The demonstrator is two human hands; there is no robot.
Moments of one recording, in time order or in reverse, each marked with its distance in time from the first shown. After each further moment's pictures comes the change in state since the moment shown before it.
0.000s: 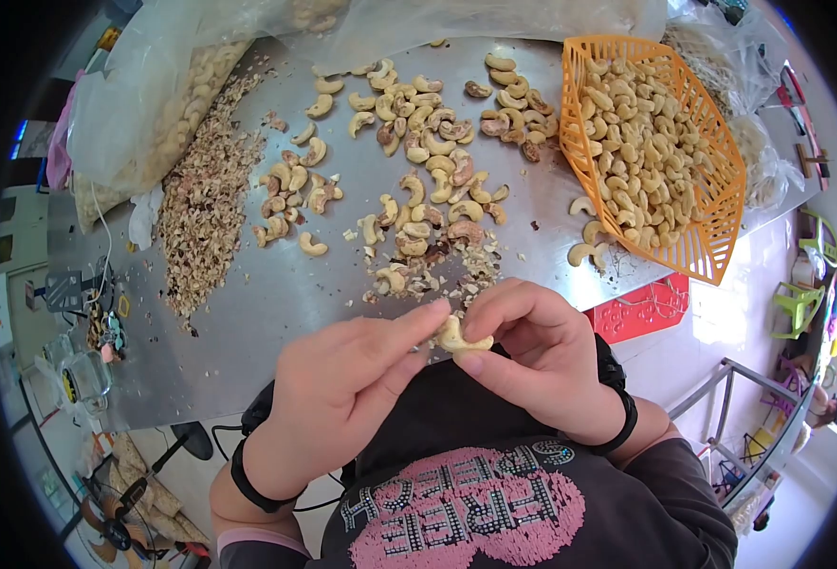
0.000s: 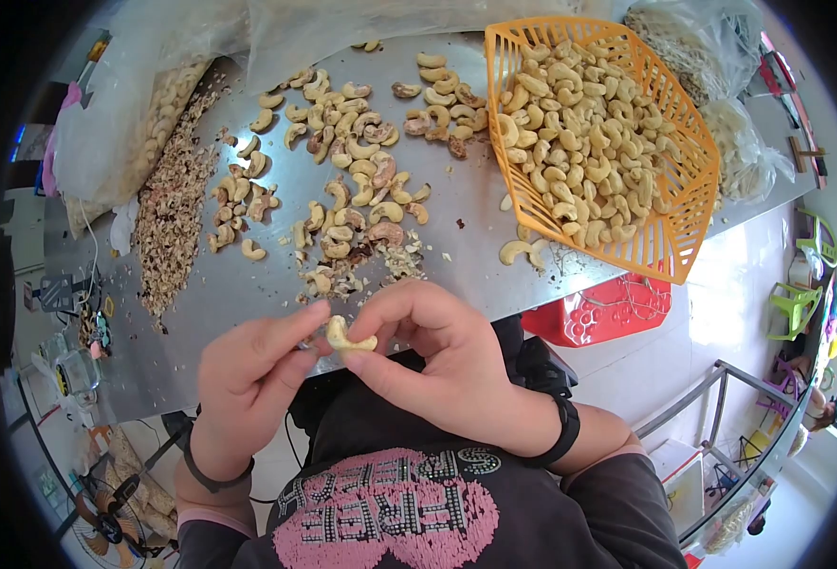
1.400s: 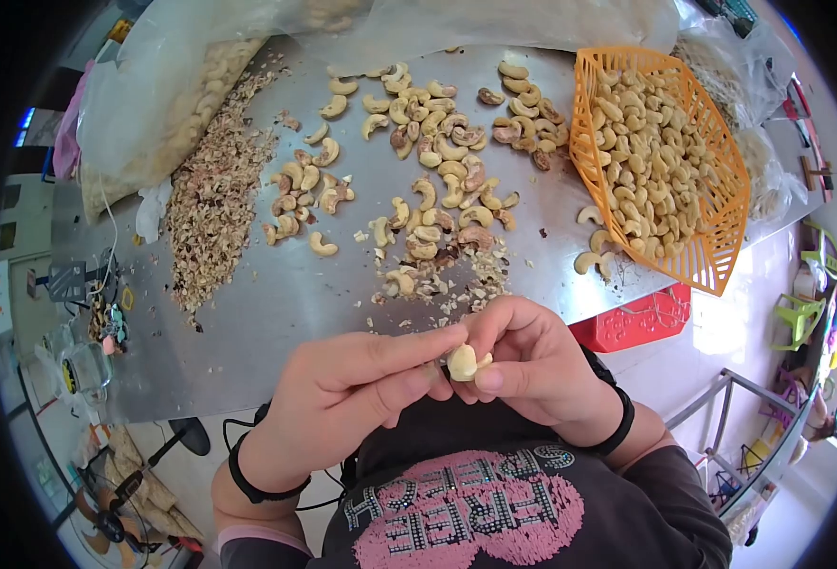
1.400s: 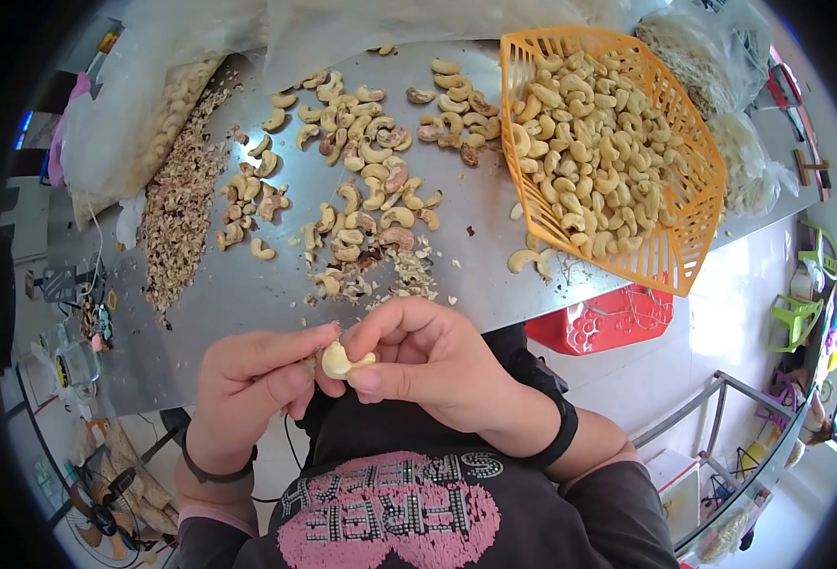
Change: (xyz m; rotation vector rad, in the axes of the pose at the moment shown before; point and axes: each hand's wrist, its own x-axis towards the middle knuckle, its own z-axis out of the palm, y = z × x) left_hand -0.006 0.006 -0.006 -0.544 -0.080 -0.261; right_hand 0.004 0.004 -0.002 0.574 -0.169 0.294
